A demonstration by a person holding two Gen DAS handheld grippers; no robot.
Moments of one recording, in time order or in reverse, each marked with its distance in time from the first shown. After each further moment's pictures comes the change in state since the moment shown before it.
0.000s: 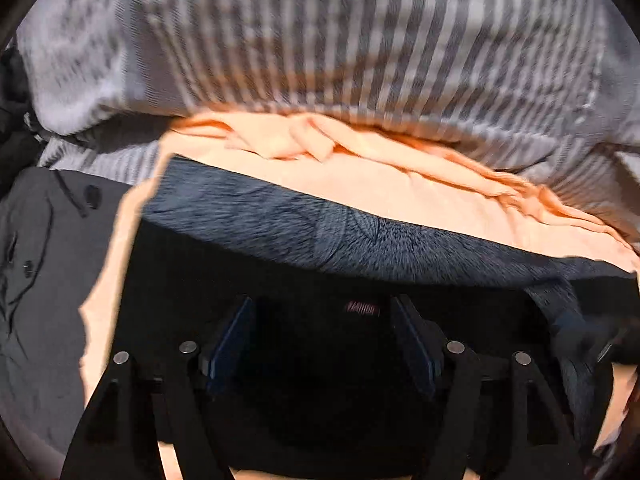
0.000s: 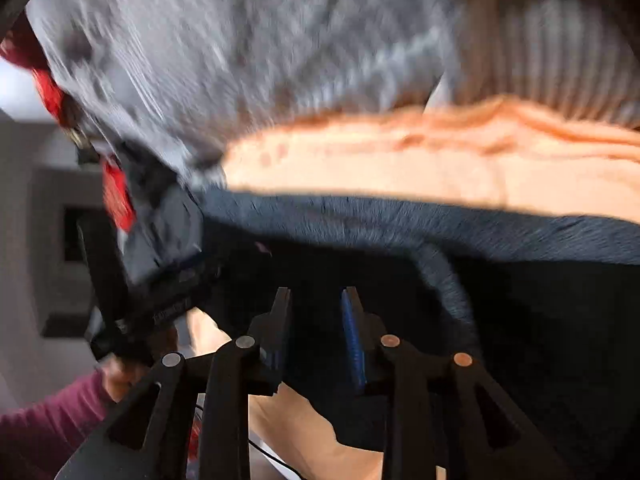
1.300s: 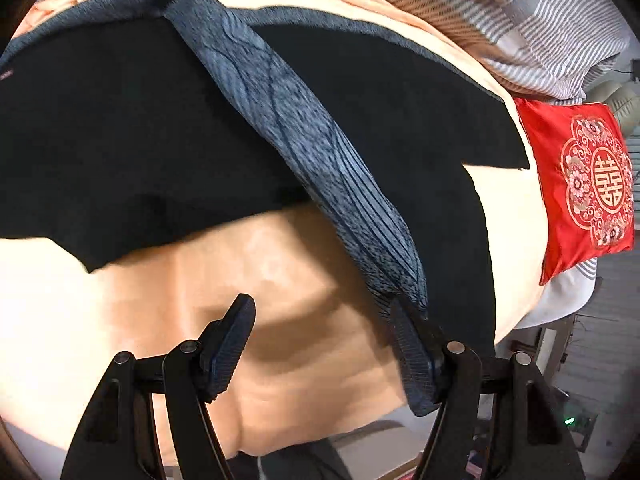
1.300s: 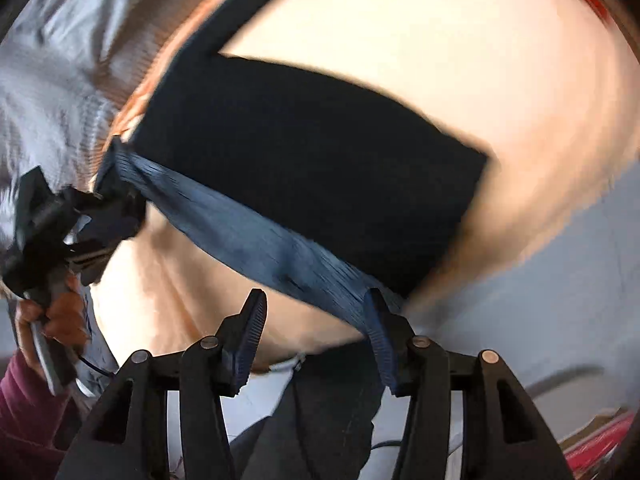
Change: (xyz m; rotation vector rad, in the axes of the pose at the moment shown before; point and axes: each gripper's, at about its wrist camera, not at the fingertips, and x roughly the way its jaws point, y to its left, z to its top) left arm -0.046 -0.246 -0.192 0.190 0.321 -0.449; right arm -0.152 -0.155 -0.433 0.669 -0.346 -0.275
